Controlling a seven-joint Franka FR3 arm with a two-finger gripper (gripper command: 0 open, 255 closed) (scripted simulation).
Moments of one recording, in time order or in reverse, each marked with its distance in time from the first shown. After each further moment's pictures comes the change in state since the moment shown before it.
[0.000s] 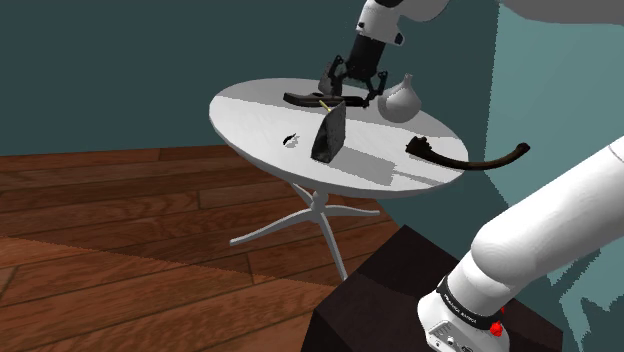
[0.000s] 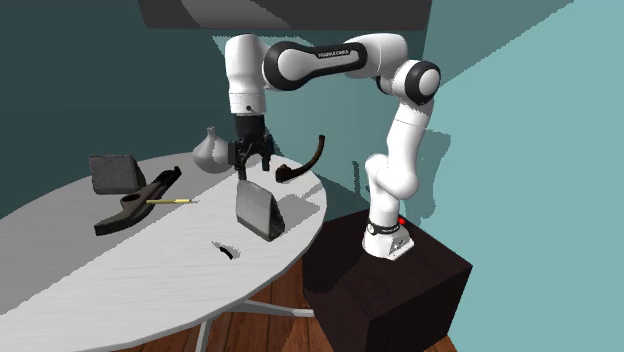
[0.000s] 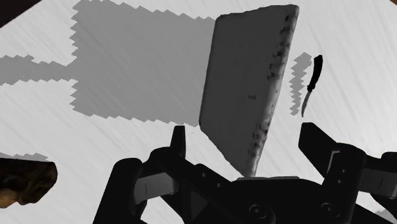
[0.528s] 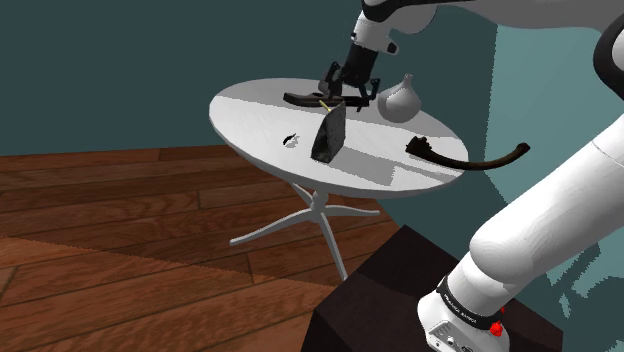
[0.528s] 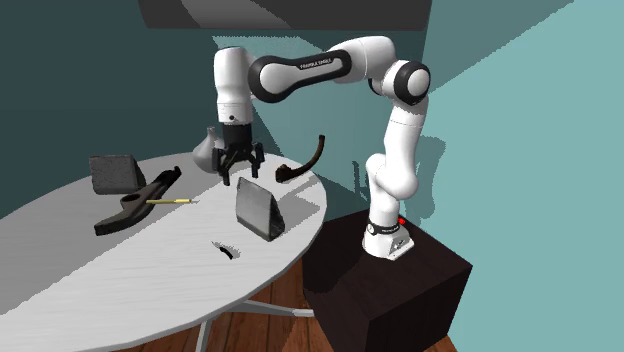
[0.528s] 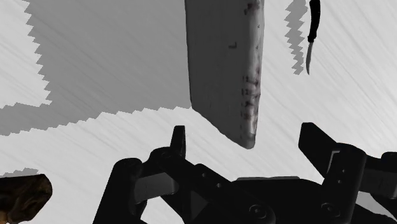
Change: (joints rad) arm -0.035 0.091 -0.005 0.025 -0.008 0.087 0.150
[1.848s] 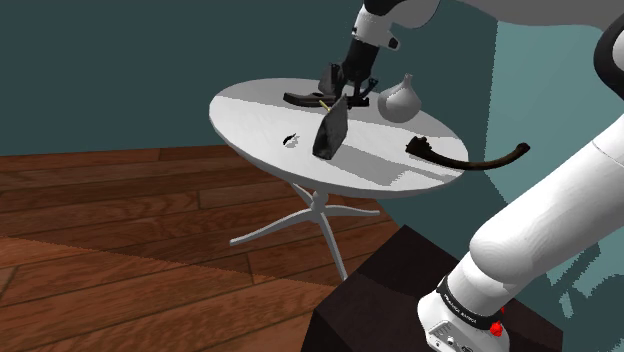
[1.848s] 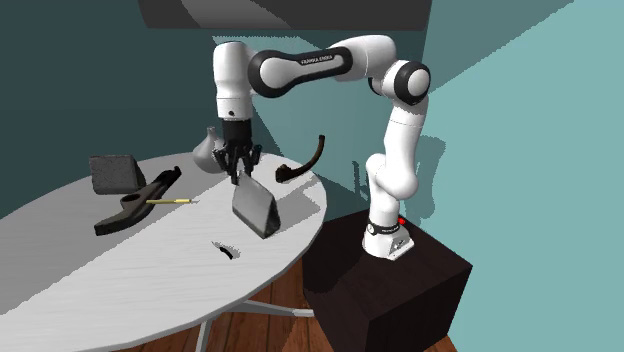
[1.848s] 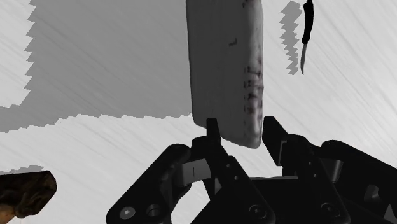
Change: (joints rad) arm 0.001 -0.001 0.001 0.029 -0.001 -0.028 0.008
